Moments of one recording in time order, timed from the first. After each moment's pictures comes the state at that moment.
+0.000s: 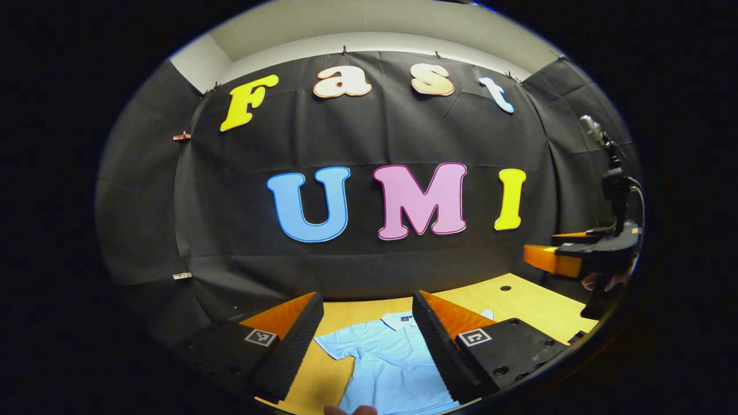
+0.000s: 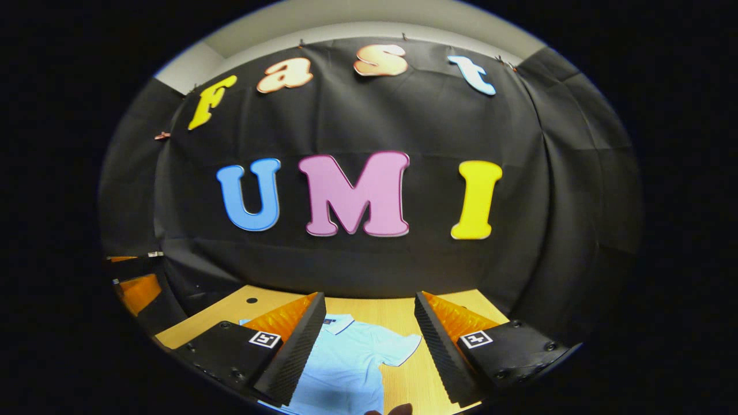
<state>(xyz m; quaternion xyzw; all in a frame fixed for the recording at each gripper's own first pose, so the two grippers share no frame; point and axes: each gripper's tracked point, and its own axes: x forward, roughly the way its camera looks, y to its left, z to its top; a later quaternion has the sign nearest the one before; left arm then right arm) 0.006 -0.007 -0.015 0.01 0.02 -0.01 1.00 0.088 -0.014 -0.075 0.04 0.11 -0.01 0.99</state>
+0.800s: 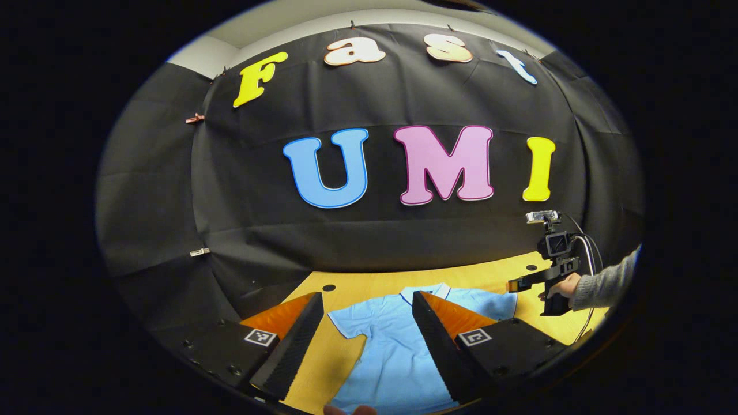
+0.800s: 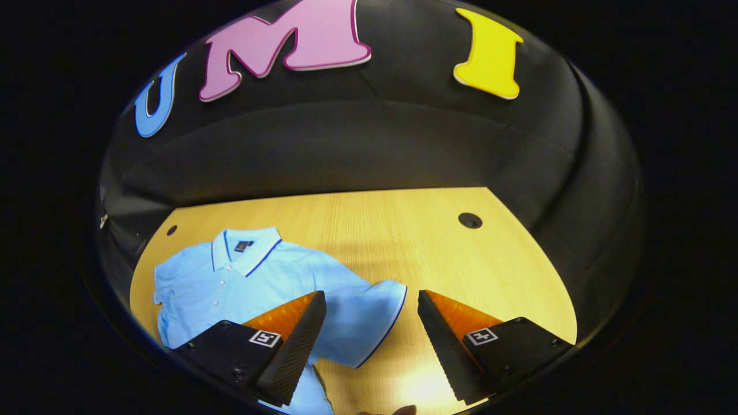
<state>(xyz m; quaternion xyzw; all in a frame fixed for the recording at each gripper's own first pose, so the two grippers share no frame) 0.030 -0.001 -0.069 0.01 0.10 0.06 0.99 0.226 -0.086 -0.377 0.03 0.40 -0.06 0.92</state>
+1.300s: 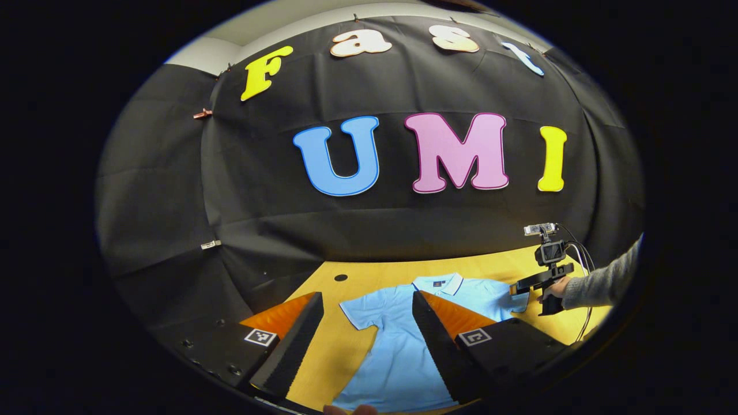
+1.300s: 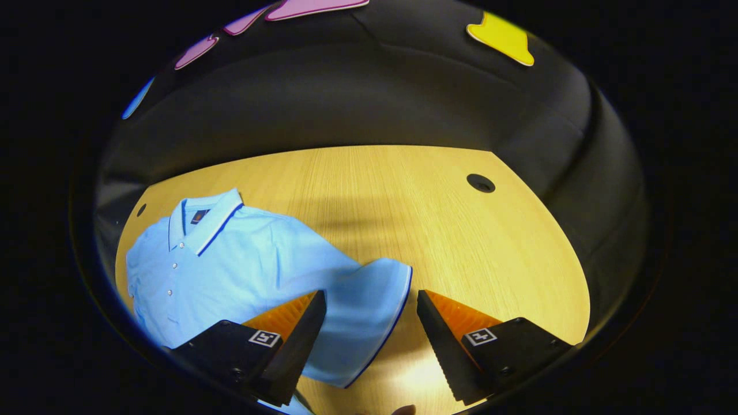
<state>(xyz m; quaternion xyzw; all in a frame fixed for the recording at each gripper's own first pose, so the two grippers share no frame) 0.027 0.012 -0.087 0.01 0.12 0.09 0.99 0.231 -0.098 -0.455 0.02 0.46 -0.09 0.88</state>
